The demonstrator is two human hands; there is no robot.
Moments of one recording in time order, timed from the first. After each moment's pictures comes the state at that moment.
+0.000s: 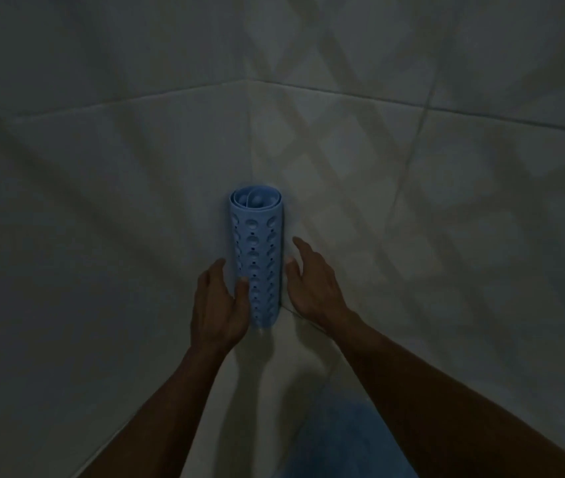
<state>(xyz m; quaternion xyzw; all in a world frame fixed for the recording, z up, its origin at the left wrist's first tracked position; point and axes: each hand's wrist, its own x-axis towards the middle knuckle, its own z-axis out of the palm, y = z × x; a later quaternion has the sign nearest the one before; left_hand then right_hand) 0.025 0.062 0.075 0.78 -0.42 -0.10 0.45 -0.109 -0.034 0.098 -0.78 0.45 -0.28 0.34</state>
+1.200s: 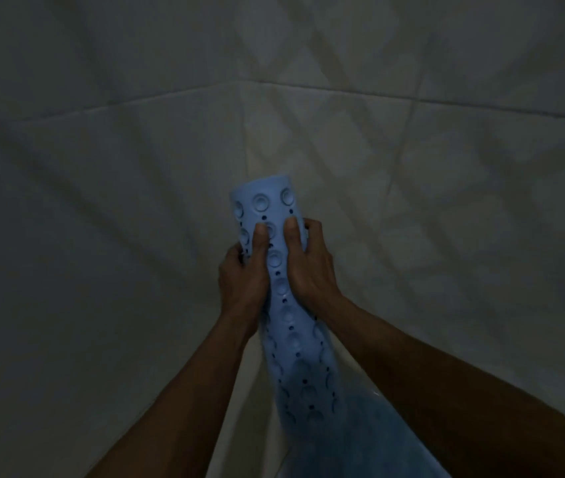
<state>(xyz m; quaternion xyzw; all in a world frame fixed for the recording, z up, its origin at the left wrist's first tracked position) -0.011 0.042 0.121 0.62 -0.29 -0.29 0.67 -0.103 -0.004 0.137 -0.64 0.44 -0.42 0.46</state>
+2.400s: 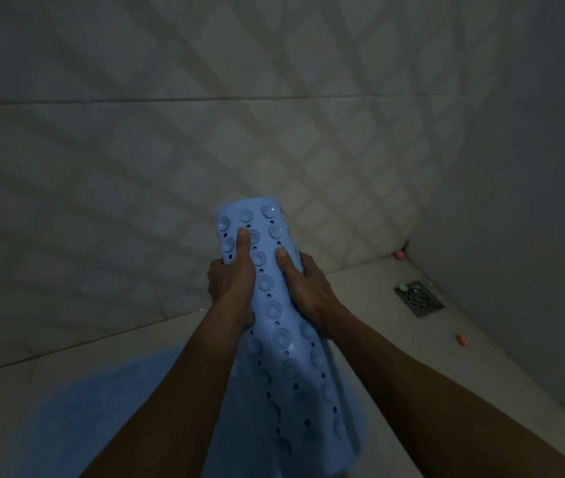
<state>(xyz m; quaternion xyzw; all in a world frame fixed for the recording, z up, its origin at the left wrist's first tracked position) -0.514 0.165 0.152 0.57 -0.42 -0.62 0.35 -0.613 0.245 0.143 -0.35 0.69 -0.52 0.36</state>
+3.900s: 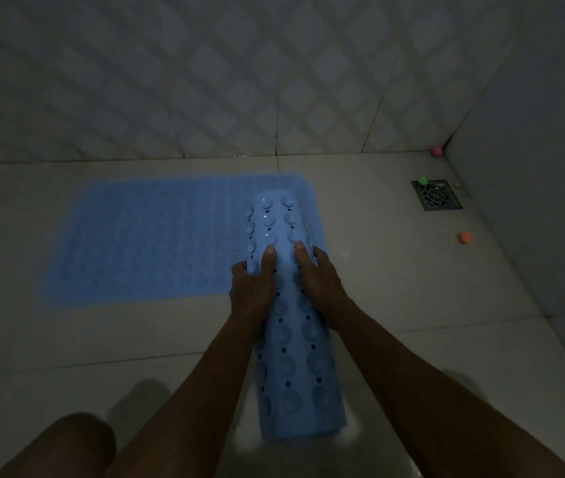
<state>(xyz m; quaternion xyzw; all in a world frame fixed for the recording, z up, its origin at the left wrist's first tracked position) -0.507 0.489 -0.024 0.61 -0.43 -0.57 0.35 -0.627 0.512 -0.026 -0.31 0.71 -0.41 0.49</state>
